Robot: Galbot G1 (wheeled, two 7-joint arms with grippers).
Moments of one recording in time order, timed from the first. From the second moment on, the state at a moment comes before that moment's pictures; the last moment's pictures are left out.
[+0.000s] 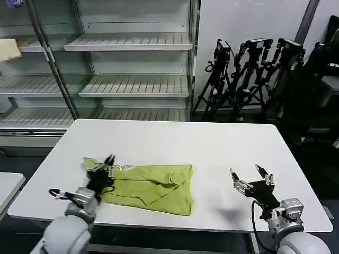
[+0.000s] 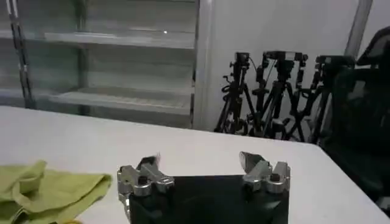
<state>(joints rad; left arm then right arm) 1.25 -0.90 -0.34 -2.16 -0.25 0.44 -0.25 -1.48 1.05 0.62 2.31 0.48 -0.47 0.13</state>
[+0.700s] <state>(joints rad) 1.24 -0.90 -0.33 -2.09 -0.19 0.41 -0.23 -1.46 1.06 0.61 2.30 0.47 -0.46 0.13</state>
